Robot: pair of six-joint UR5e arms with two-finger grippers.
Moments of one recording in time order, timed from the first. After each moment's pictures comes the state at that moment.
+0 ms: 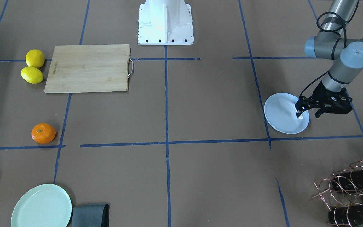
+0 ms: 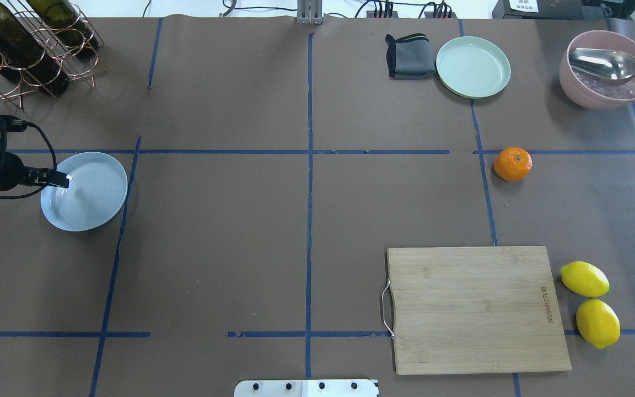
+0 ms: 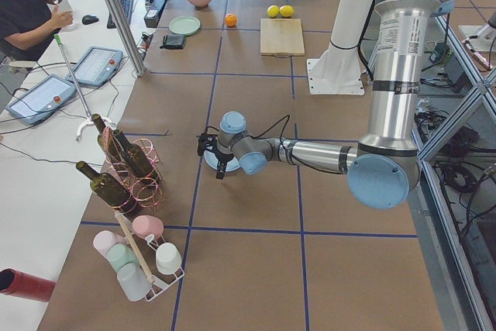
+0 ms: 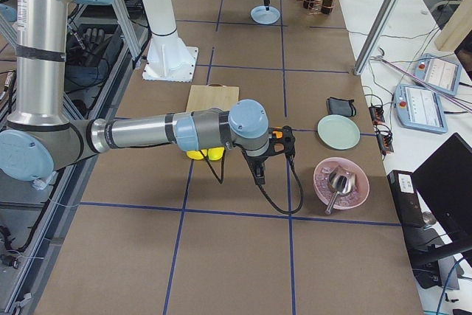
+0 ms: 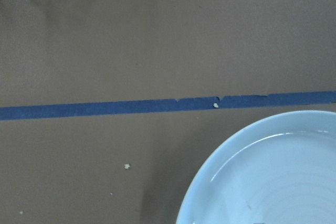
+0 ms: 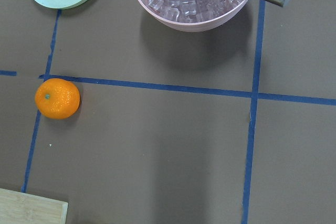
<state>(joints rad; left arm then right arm) -0.91 -1.61 -1.51 -2.35 -2.00 -0.88 1.62 -1.70 1.87 -1.54 2.53 0.02</state>
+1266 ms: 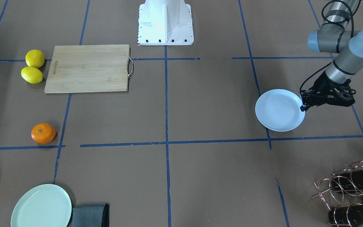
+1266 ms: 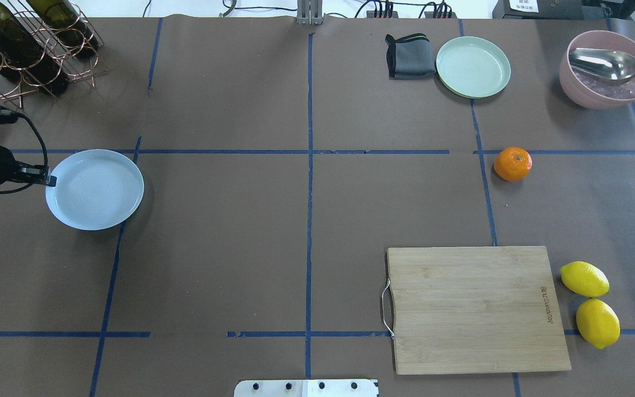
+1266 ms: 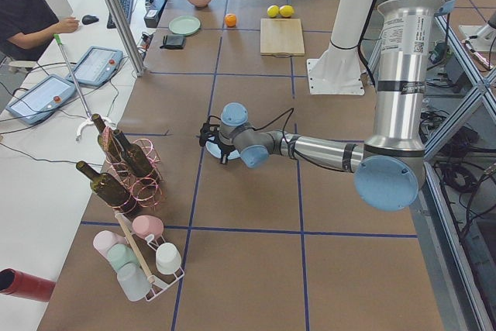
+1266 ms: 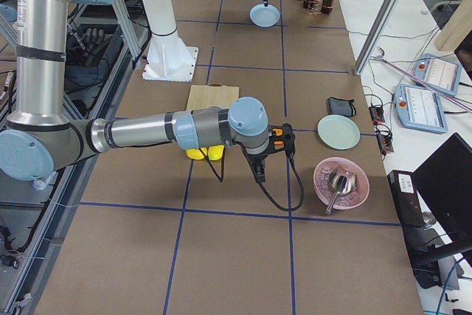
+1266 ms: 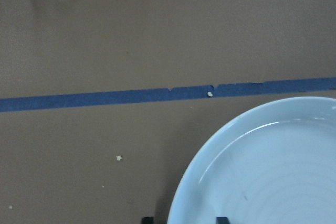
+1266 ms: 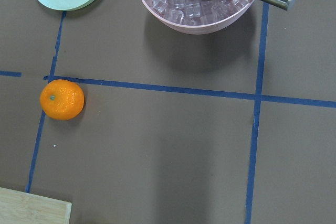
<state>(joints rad) -0.99 -1.59 -1.65 -2.29 -2.18 -0.87 1.62 -1.70 1.88 -1.54 2.54 0.02</state>
